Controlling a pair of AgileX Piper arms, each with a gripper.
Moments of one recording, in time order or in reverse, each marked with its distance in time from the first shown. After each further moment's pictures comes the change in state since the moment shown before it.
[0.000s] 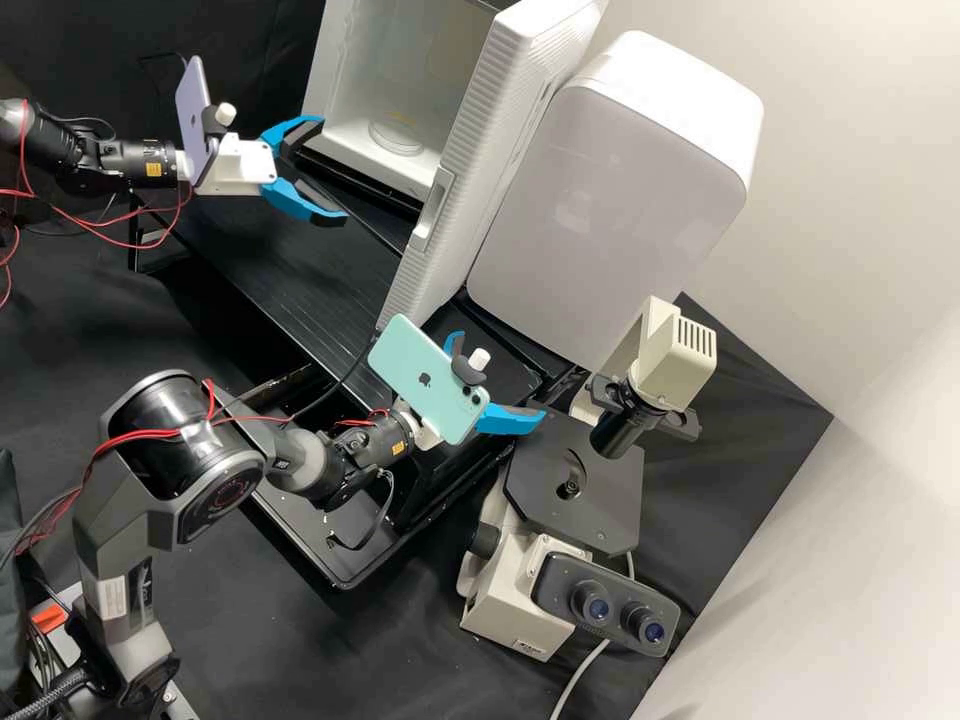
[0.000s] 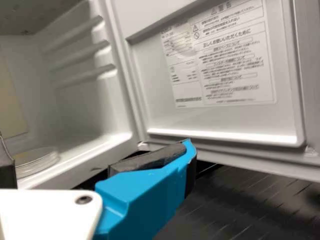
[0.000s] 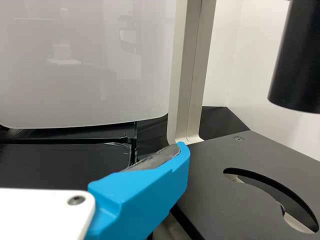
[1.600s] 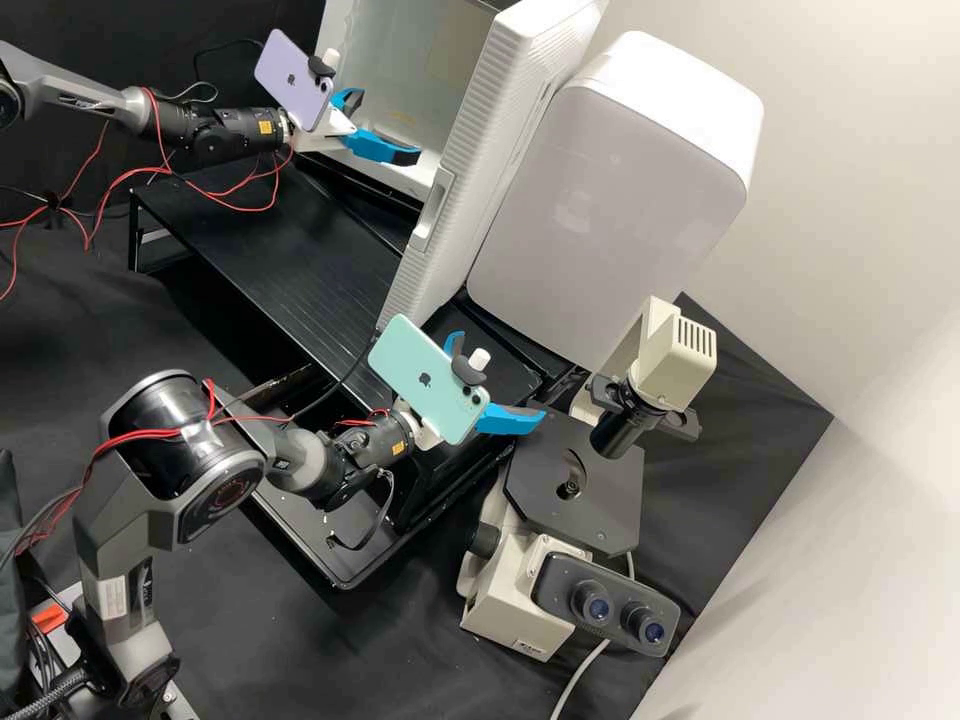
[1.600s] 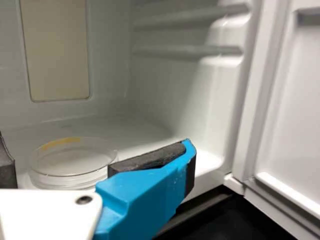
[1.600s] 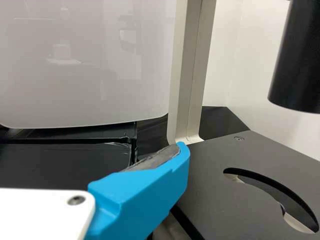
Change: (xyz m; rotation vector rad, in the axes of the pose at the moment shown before) left arm 0.124 0.013 -0.078 -0.249 0.334 -0.037; right arm 0.000 0.000 0.000 0.000 0.000 0.000
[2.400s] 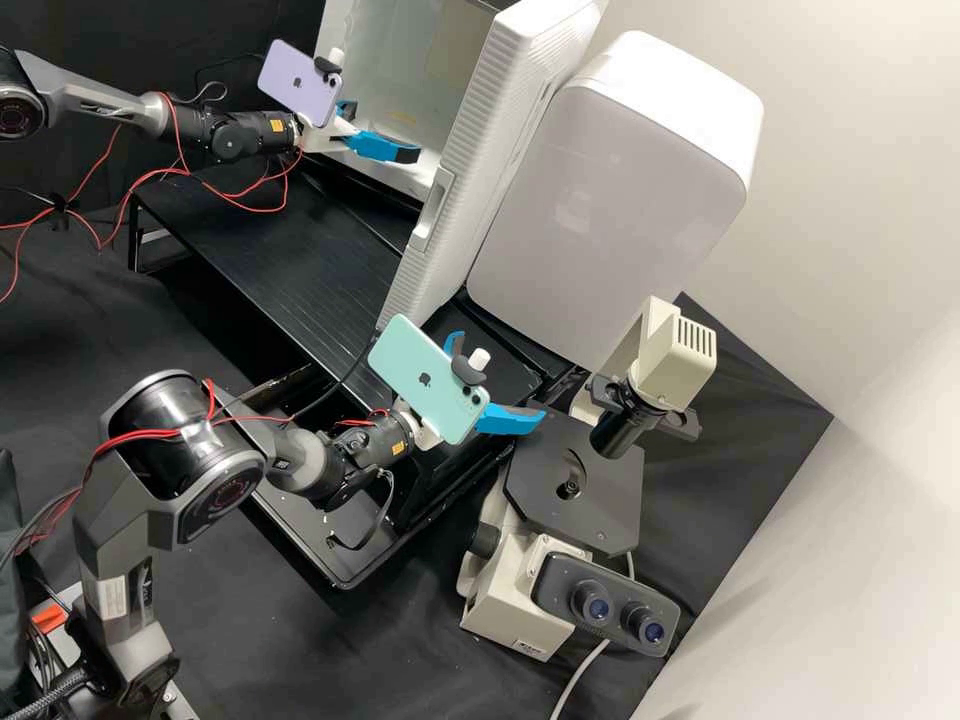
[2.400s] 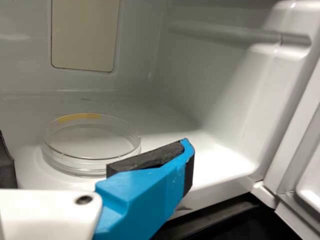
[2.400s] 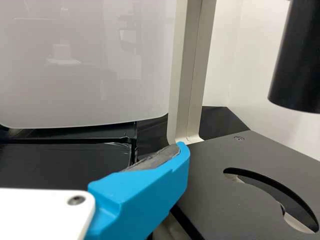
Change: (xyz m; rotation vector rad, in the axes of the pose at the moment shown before) left arm 0.021 -0.011 -0.014 -0.113 0.094 -0.037; right arm 0.000 0.000 0.000 0.000 0.000 0.000
